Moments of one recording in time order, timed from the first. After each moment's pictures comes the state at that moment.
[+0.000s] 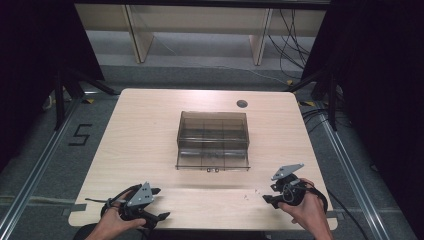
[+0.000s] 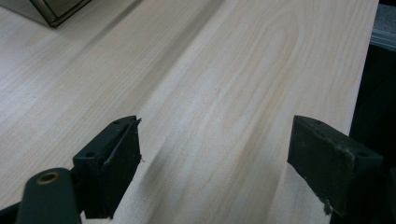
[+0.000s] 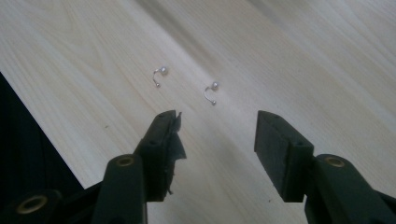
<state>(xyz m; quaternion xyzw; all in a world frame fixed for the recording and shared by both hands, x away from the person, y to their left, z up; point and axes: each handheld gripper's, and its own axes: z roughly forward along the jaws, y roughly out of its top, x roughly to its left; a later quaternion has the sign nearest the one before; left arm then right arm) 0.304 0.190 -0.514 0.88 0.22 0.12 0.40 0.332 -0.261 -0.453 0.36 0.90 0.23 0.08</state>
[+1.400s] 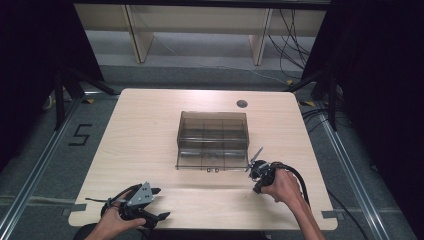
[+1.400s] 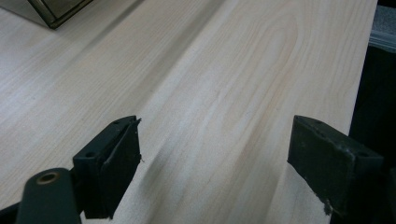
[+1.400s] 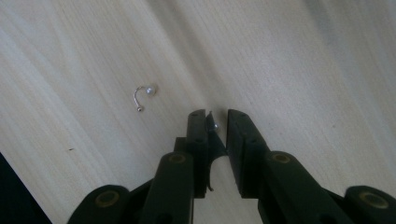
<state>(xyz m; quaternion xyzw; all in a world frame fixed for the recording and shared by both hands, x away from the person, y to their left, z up) 0.305 0.190 -0.514 0.88 0.22 0.12 0.40 0.394 -0.205 -0.471 0.29 0.96 0.08 0.01</state>
